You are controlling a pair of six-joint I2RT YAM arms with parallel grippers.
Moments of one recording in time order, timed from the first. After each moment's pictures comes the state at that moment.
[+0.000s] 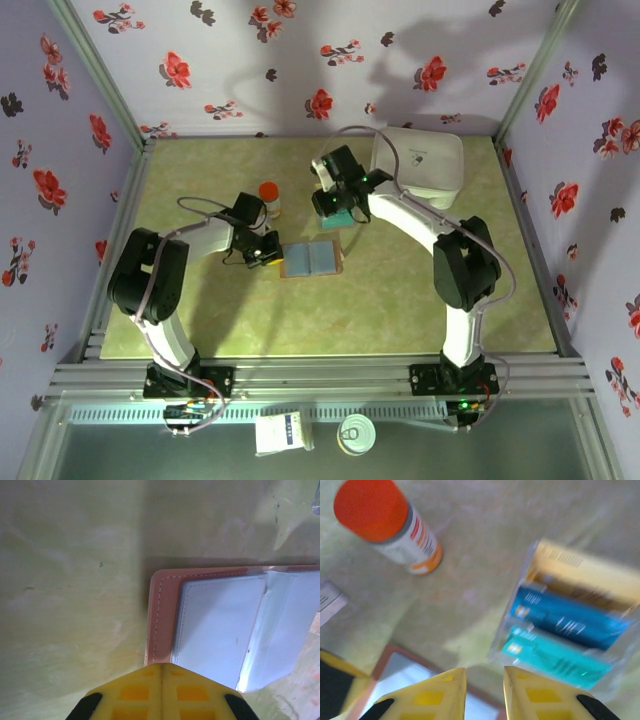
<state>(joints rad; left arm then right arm) -0.42 1.77 0.99 -0.44 0.41 -0.64 0.64 1.91 1.56 -0.58 -0.11 0.18</state>
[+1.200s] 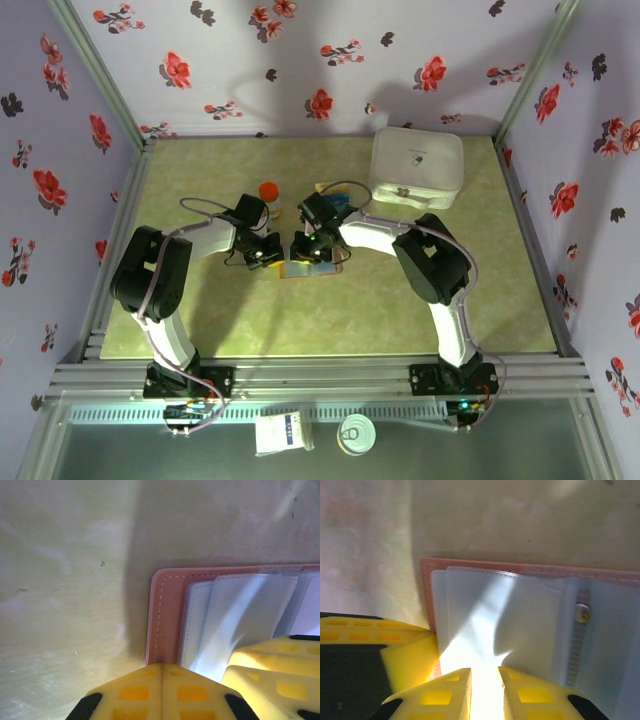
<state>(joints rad) -0.43 1.79 0.99 -0.44 0.39 -0.64 0.77 2.08 1.40 -0.45 -0.37 0.77</state>
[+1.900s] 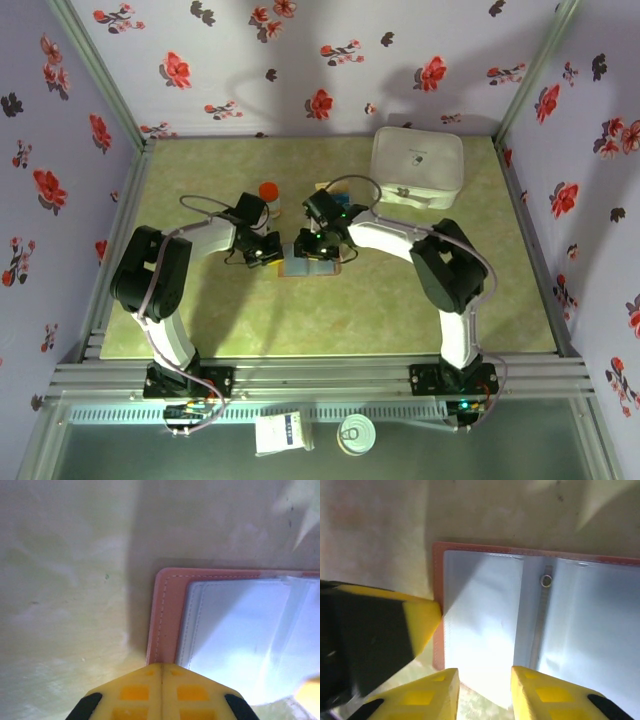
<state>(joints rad) -0.43 1.78 1.01 -0.45 0.36 -0.62 0.76 1.93 1.34 -0.49 -0.31 0.73</state>
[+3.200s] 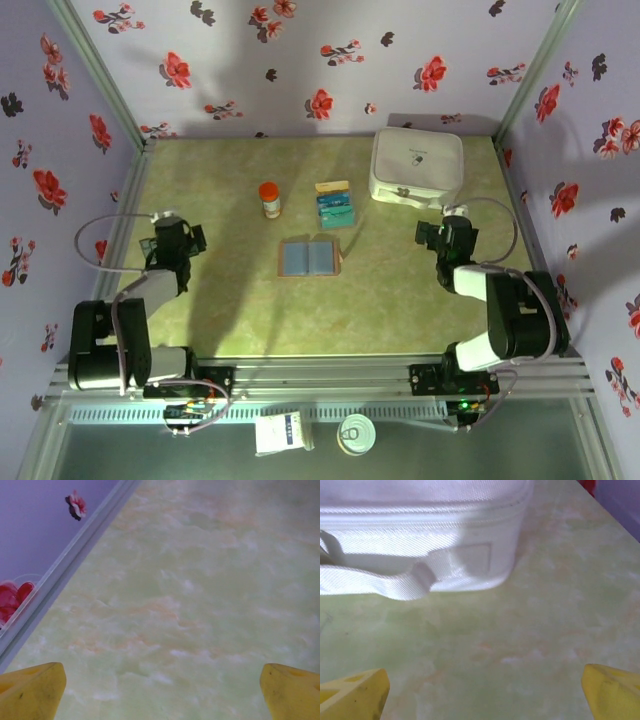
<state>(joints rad) 0.03 1.32 0.46 0.27 -0.33 -0.12 0.06 1.48 0.43 0.53 0.21 0.09</state>
